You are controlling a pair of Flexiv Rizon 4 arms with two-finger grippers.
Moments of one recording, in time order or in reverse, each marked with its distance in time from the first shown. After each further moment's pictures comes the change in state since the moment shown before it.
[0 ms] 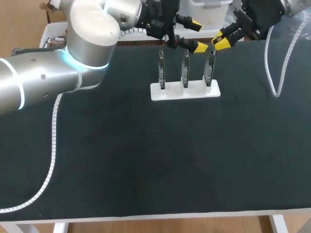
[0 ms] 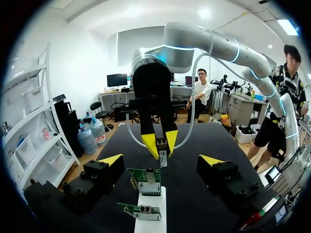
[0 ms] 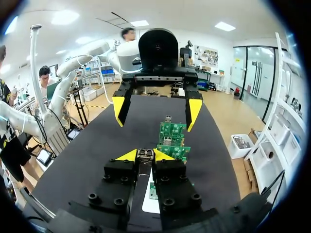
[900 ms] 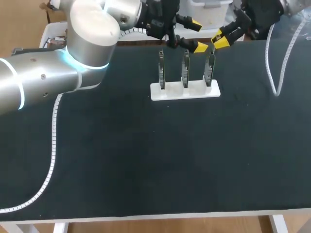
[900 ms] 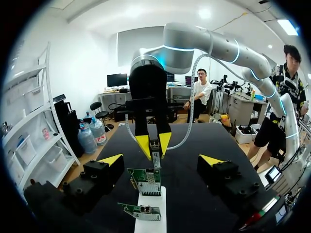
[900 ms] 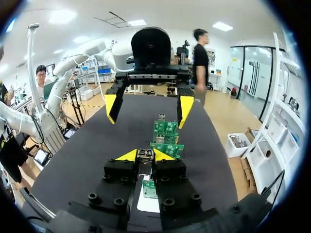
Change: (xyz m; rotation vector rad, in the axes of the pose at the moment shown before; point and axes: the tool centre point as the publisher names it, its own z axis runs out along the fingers) left arm 0.000 0.000 0.000 0.000 0.000 0.000; right arm 0.004 -0.011 0.000 0.032 0.005 0.007
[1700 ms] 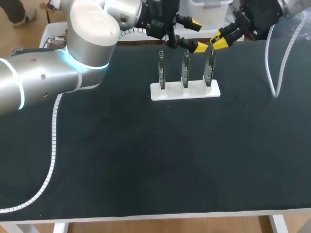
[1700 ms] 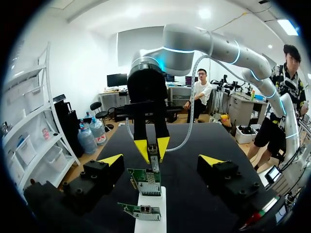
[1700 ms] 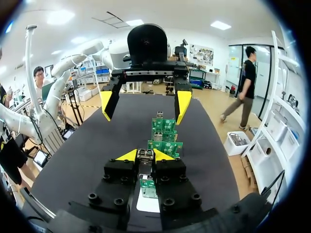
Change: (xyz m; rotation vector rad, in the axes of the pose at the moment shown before) left arm 0.000 0.000 0.000 0.000 0.000 0.000; right arm 0.007 -0.003 0.005 0.008 0.000 0.021
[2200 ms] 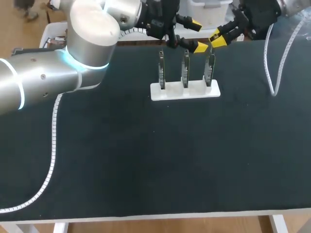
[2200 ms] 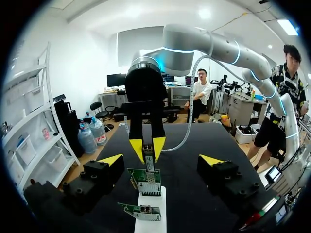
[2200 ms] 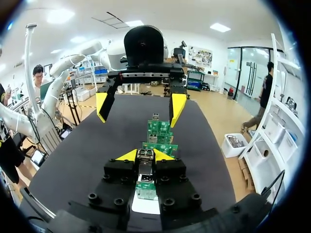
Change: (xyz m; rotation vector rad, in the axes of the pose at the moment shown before) left arm 0.000 0.000 0.000 0.000 0.000 0.000; right arm -0.004 -0.009 0.000 0.024 -0.006 -0.018
